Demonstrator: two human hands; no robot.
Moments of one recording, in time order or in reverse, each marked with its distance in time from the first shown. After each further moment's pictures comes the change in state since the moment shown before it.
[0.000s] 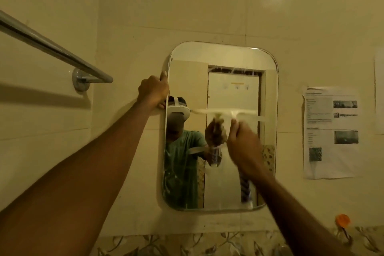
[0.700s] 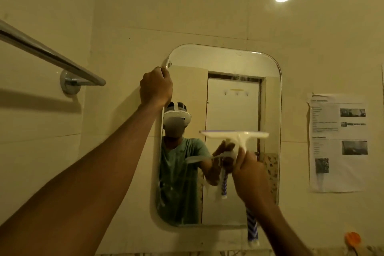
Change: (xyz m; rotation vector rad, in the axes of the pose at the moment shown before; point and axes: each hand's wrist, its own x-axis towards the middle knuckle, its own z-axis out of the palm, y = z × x) left_hand 0.014 0.013 0.021 0.035 0.319 0.240; right_hand -0.027 0.041 0.008 -0.100 -0.016 0.077
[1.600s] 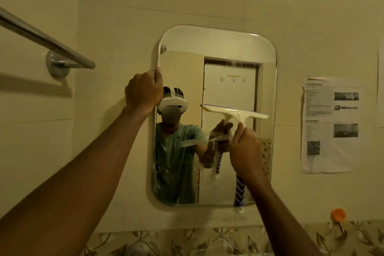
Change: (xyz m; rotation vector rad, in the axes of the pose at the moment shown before) left_hand -0.039 -0.033 -0.006 0.149 -0.029 0.132; right_hand 0.013 -0.007 -0.003 0.067 0.105 0.071
